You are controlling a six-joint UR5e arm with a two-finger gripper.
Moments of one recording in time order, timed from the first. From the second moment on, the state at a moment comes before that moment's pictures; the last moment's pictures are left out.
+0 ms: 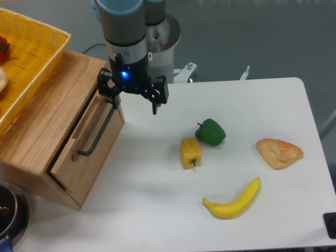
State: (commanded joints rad) arm 2.29 -1.71 -1.40 -1.48 1.53 0.42
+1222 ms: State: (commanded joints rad) arm 2.29 -1.83 -1.38 -1.54 1.36 0.38
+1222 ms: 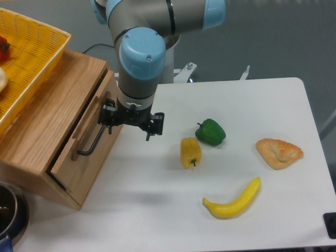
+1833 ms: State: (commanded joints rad) arm 2.26 -1.83 -1.41 -1.54 1.36 0.38
